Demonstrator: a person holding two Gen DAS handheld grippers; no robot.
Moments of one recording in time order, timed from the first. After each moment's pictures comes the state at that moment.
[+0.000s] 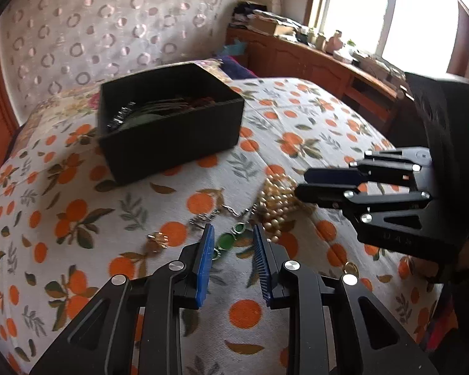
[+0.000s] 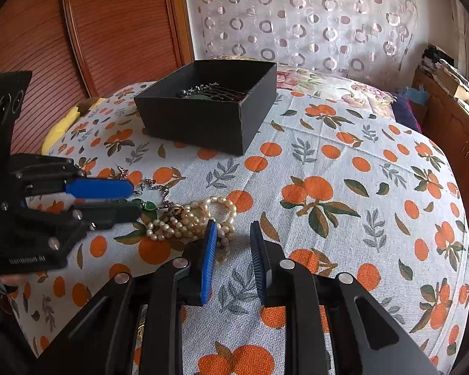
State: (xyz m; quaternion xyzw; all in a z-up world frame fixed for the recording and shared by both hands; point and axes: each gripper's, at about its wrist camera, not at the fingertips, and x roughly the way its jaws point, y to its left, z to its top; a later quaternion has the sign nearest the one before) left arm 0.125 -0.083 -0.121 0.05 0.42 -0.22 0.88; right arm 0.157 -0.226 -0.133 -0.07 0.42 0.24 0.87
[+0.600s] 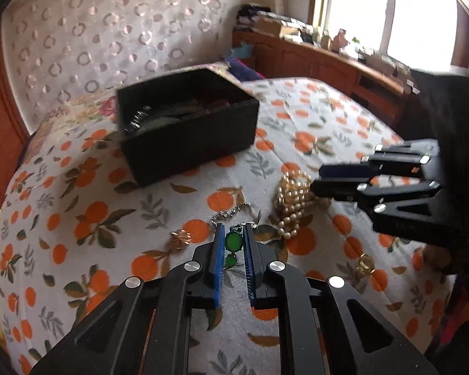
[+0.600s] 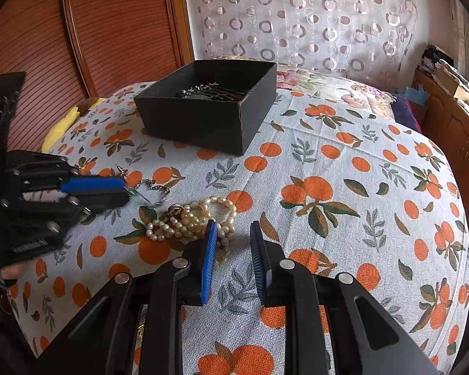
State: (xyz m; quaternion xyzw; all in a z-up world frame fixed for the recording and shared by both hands) left arm 0.118 -0.066 -0.111 0.06 0.40 -0.20 0.89; right arm 0.157 -0.227 -0.133 -0.07 0.42 0.24 0.87
